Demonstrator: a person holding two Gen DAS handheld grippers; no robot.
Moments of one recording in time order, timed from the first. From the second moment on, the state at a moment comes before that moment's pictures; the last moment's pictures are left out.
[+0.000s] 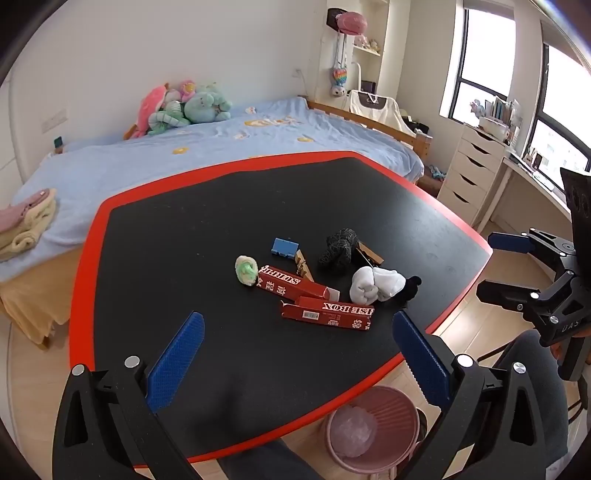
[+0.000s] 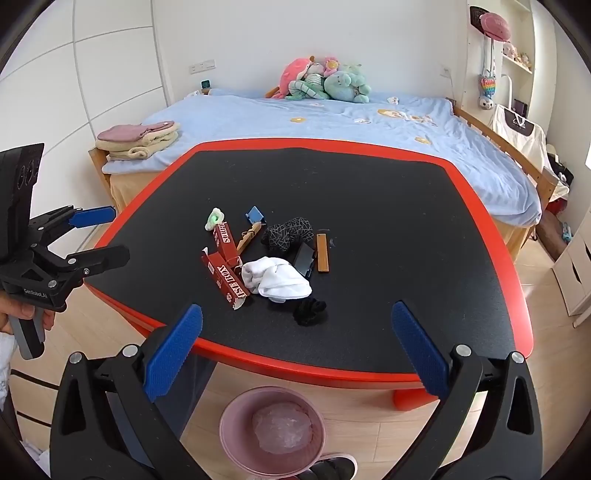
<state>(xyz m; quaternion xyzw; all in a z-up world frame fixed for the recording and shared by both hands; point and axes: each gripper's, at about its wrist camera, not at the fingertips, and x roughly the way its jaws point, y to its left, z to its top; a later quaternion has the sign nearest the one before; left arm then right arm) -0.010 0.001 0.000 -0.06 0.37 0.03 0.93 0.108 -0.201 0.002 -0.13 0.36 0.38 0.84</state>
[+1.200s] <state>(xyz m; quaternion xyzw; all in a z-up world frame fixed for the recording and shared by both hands) -0.007 0.001 0.000 -0.06 0.37 0.03 0.93 0.104 -0.196 -0.006 -0.13 0.37 0.39 0.83</state>
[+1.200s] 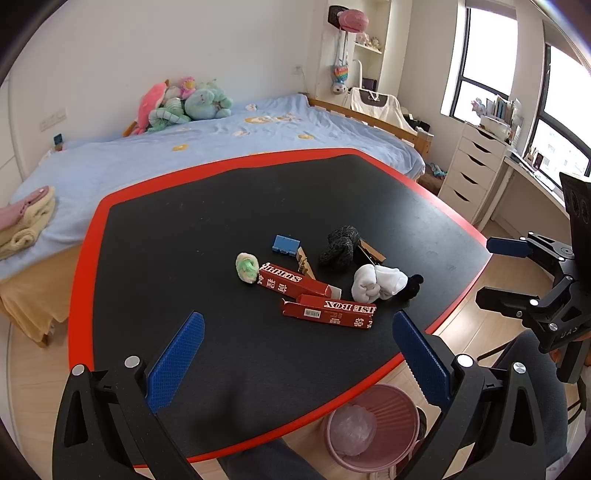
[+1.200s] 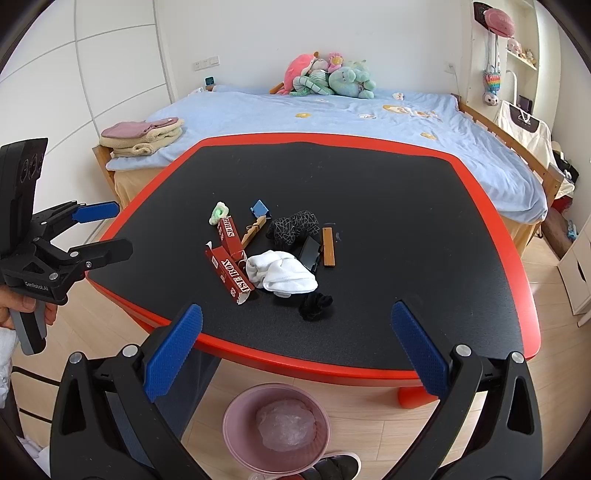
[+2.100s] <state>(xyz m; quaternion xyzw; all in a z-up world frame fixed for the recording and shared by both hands) 0.067 0.047 -0.038 -0.09 0.43 0.05 0.89 0.150 -0.171 -0.053 -0.17 0.42 0.39 0.80</state>
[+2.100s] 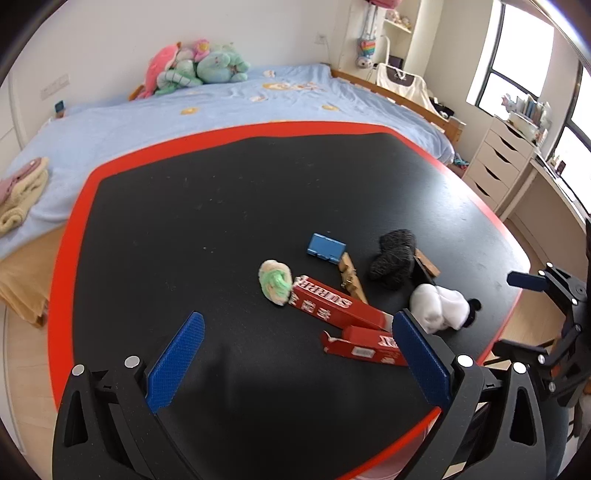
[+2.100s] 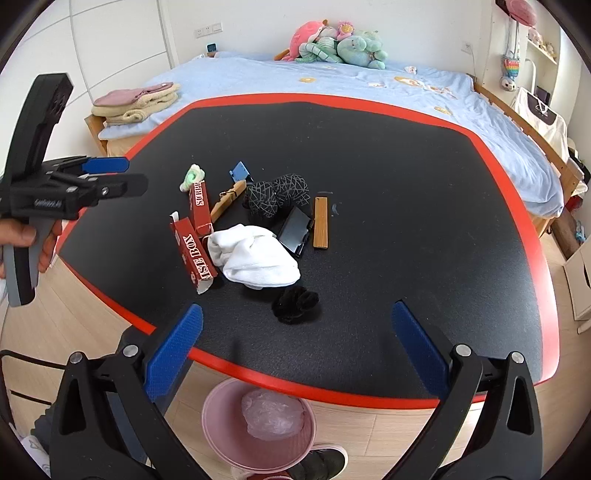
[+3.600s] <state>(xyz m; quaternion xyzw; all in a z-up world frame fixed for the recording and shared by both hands) 0.080 0.057 -0.035 -0.08 0.43 0.05 0.90 0.148 -0.177 -0.050 -0.16 0.43 0.40 0.80</state>
